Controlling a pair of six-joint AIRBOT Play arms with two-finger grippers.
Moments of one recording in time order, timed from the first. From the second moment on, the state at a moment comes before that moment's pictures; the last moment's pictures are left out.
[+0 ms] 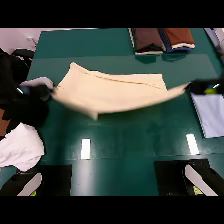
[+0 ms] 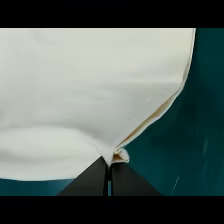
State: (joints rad) left arm 0.06 -0.87 1.08 0.94 -1.14 -1.42; right arm -0.27 -0.88 1.11 -1.10 1.26 1.30
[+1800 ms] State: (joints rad) left arm 0.06 -1.58 1.53 1.02 -0.97 -1.36; right arm -0.17 -1.64 1.73 -1.23 1.30 1.43
